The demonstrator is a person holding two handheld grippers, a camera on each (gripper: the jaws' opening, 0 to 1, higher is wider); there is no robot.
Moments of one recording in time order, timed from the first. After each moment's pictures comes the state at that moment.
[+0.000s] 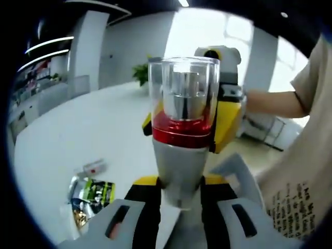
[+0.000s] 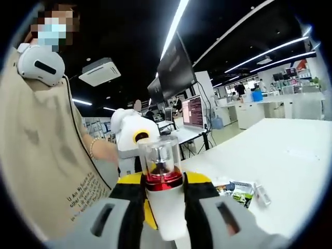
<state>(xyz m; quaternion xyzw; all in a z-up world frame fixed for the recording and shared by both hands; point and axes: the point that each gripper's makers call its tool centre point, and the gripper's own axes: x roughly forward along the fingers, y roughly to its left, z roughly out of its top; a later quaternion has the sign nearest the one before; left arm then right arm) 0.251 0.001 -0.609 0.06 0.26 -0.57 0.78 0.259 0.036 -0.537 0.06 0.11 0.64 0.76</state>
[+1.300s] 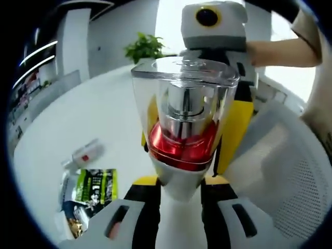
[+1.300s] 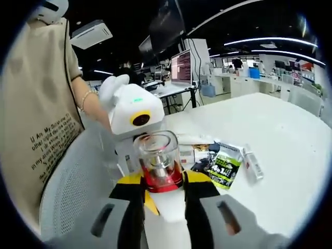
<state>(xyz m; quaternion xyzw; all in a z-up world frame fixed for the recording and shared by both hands) 0.287 -0.001 -0.720 0.16 0.28 -0.58 0.75 0.289 0.032 -0.658 -0.08 0.22 0.62 0.75</state>
